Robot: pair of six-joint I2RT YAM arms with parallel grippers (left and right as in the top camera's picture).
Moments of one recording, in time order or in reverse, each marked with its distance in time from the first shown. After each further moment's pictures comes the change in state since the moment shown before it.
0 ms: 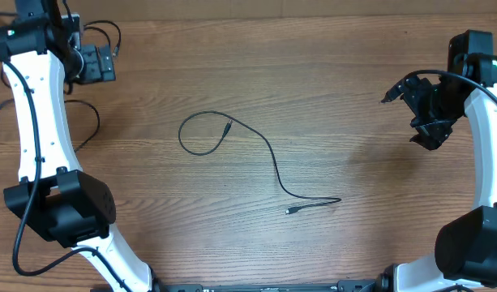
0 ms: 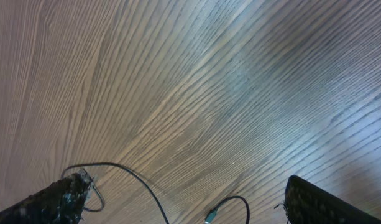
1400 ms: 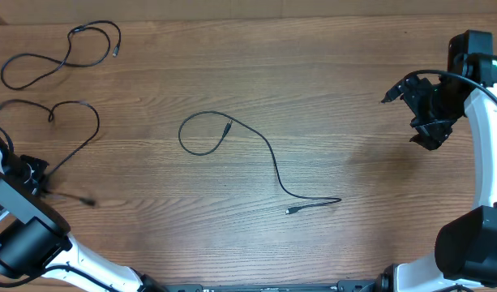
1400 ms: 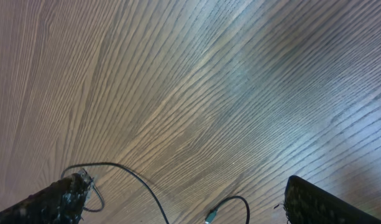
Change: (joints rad) left arm 0.528 0.002 -0.611 0.209 -0.074 -0.477; right arm 0.000 0.000 0.000 0.000 0.000 0.000
